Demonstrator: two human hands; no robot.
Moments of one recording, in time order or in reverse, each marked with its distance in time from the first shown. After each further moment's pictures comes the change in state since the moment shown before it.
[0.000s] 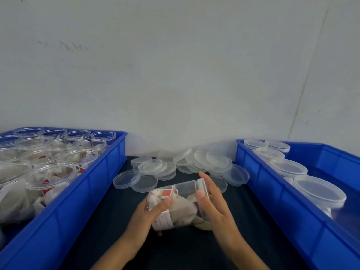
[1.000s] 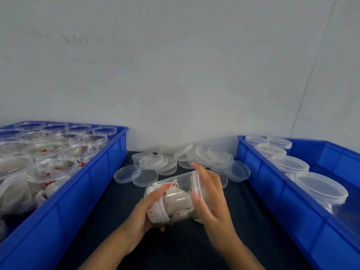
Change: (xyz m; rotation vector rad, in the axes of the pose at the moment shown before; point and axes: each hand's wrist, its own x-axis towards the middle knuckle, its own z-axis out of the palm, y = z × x) left_hand -0.006 0.008 -0.004 -0.179 -0.106 -0.102; right_hand -0.003 -0.005 0.011 -0.199 0.054 -0.342
